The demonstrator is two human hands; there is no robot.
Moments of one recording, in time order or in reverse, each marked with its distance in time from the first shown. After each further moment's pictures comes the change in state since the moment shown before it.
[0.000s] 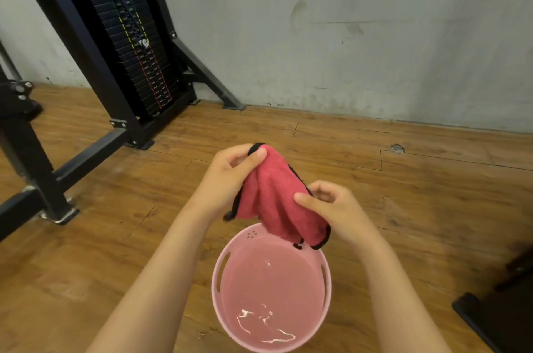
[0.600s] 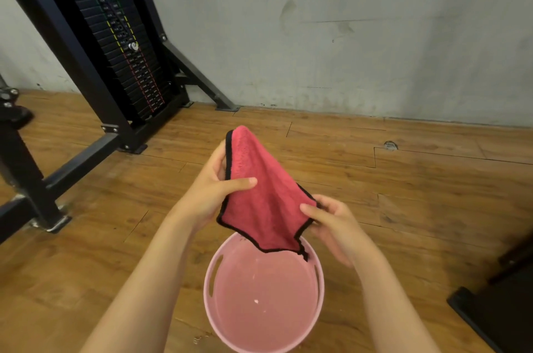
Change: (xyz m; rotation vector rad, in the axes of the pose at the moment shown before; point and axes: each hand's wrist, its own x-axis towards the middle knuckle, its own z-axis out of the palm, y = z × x) left_hand 0.004 -0.022 -0.008 -0.148 -0.075 -0.097; right_hand -0.003 0.032 -0.009 0.493 0.012 0.182
